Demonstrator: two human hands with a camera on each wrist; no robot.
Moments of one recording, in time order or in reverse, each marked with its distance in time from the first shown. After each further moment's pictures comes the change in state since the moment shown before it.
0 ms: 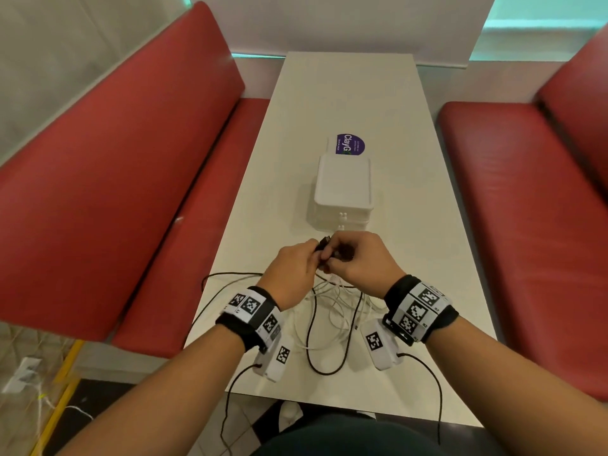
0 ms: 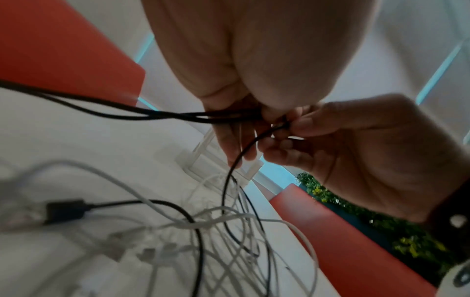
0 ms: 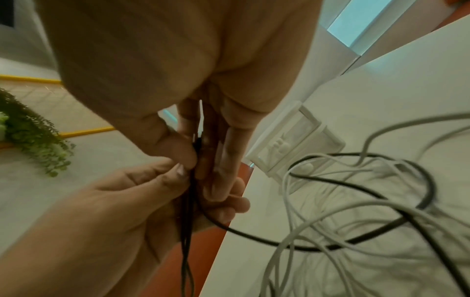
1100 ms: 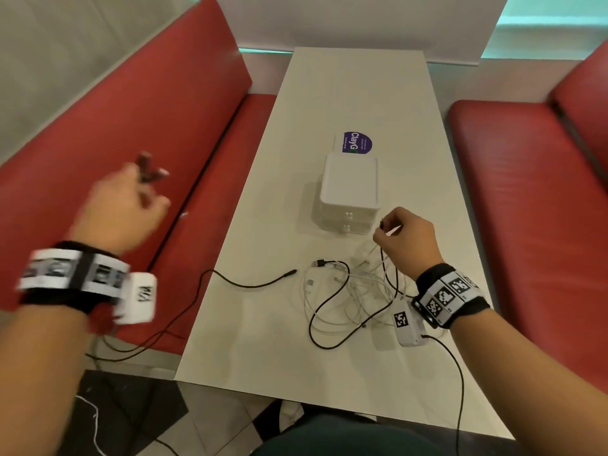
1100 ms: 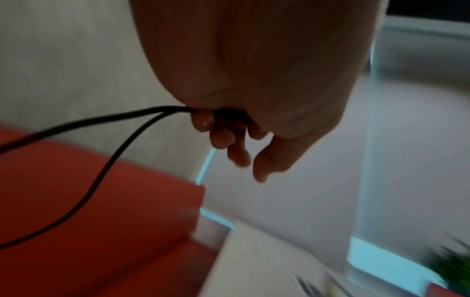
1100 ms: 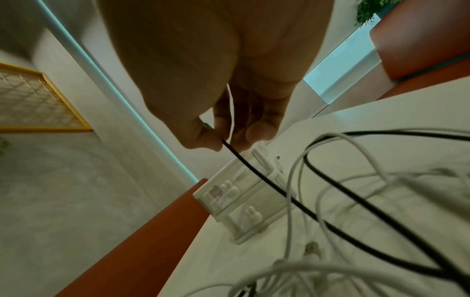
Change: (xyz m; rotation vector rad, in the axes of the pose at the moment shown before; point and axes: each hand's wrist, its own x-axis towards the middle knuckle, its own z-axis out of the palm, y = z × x) left_hand -0.033 -0.087 -0.210 0.489 0.407 -0.326; right_hand 0.026 0.042 -0.053 -0.336 0.395 0.113
